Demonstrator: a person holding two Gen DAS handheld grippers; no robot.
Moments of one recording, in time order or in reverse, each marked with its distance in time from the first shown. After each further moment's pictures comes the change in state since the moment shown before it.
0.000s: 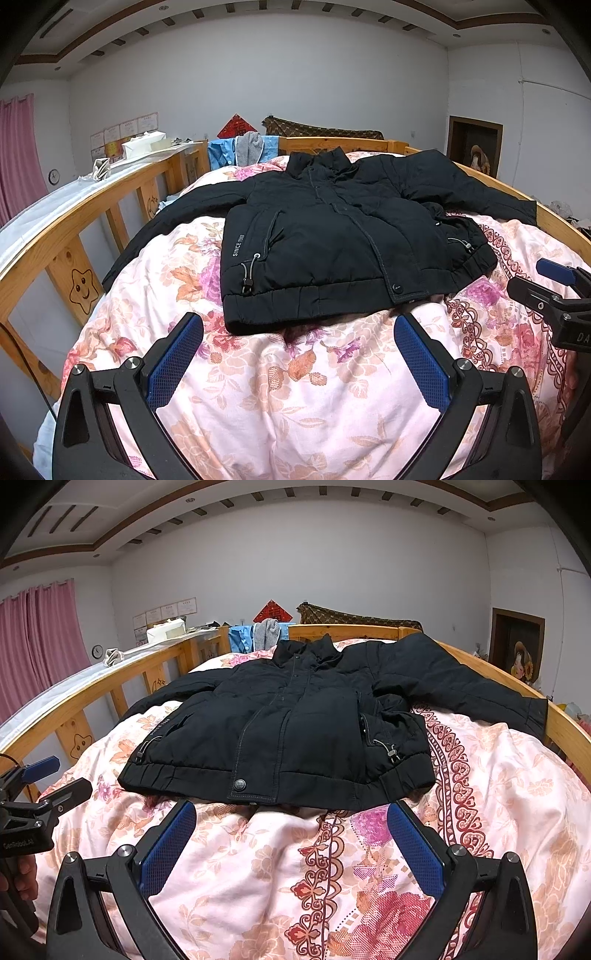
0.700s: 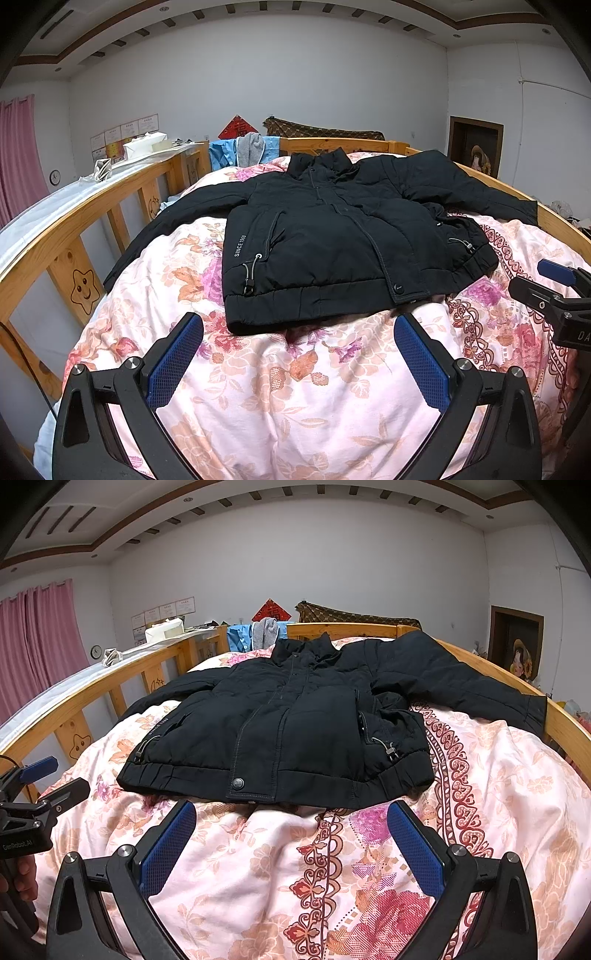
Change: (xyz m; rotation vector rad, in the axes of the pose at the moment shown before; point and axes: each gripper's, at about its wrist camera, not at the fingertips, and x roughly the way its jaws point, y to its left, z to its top) left arm -0.002 0.001 0.000 0.000 0.002 0.001; right arm 0.001 -0.002 -0.002 0.002 0.005 0.000
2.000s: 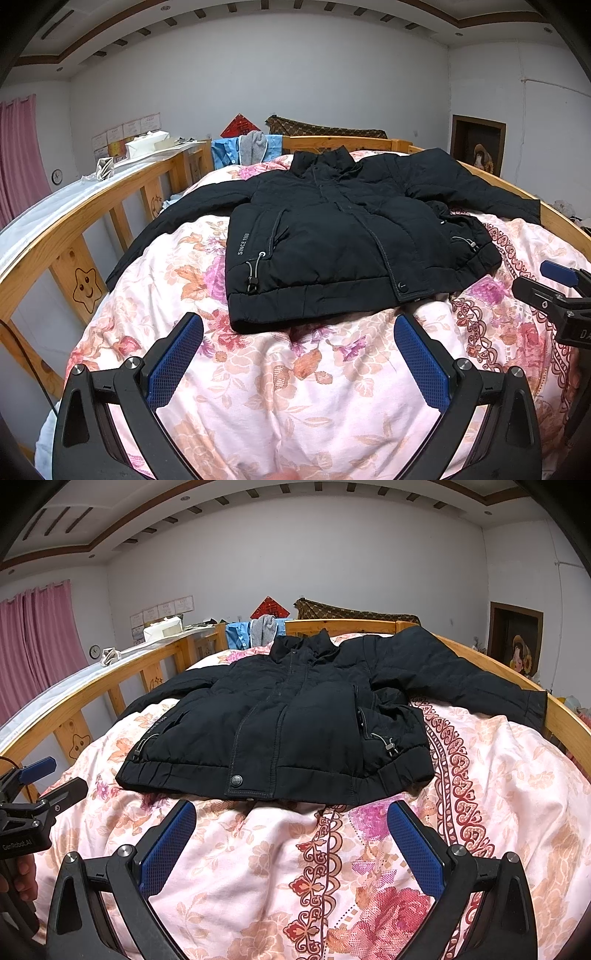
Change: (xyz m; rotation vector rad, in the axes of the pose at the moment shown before) left arm 0.001 0.005 0.000 -0.005 0.013 0.011; right arm 0.002 -0.007 -0.007 0.012 0.009 -0.005
